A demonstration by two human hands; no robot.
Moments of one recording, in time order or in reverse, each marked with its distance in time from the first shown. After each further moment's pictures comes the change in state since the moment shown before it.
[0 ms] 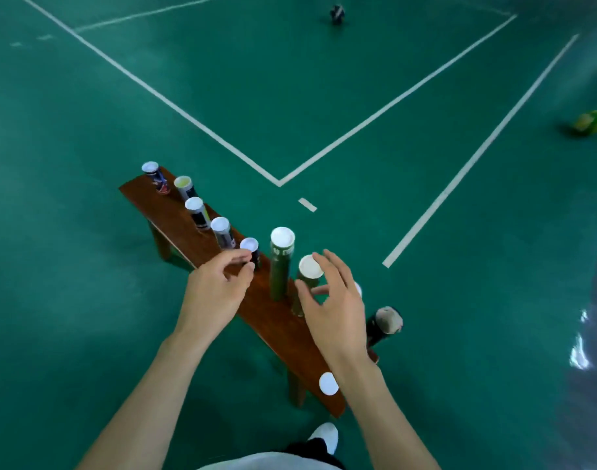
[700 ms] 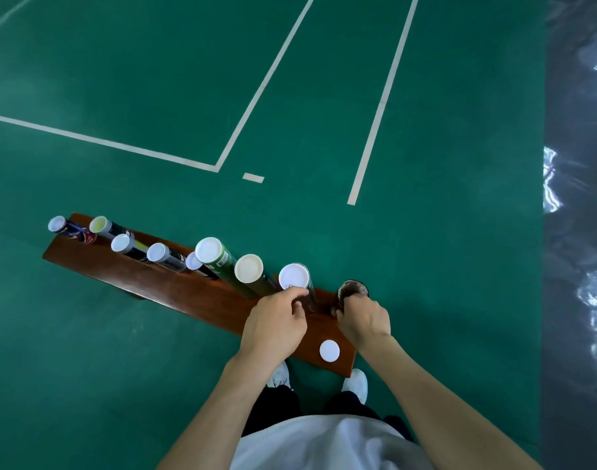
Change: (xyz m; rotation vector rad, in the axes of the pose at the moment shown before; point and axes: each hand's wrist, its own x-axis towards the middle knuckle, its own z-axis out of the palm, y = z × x) left_hand -0.011 0.061 0.202 0.566 -0.649 0.175; right_hand 0.013 0.229 -0.037 -0.597 -0.326 0.561
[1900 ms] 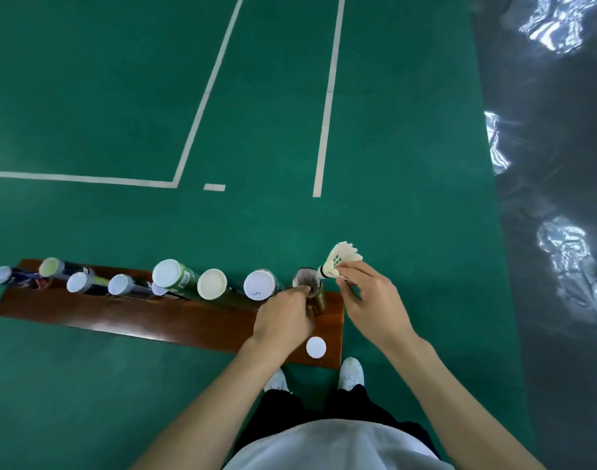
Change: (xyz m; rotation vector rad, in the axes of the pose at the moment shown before) left_hand 0.043 0.032 0.059 0.368 -0.143 0.299; right_hand -0.059 0.044 -0.072 0.631 0.504 -0.204
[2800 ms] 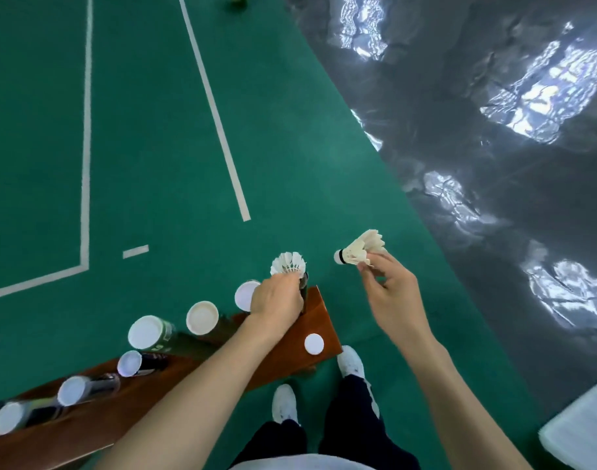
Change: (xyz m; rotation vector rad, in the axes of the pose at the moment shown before) left_hand 0.019 -0.029 -0.022 0.154 -0.114 0.370; right_hand -0.088 -0.066 0.022 0.237 0.573 0.406
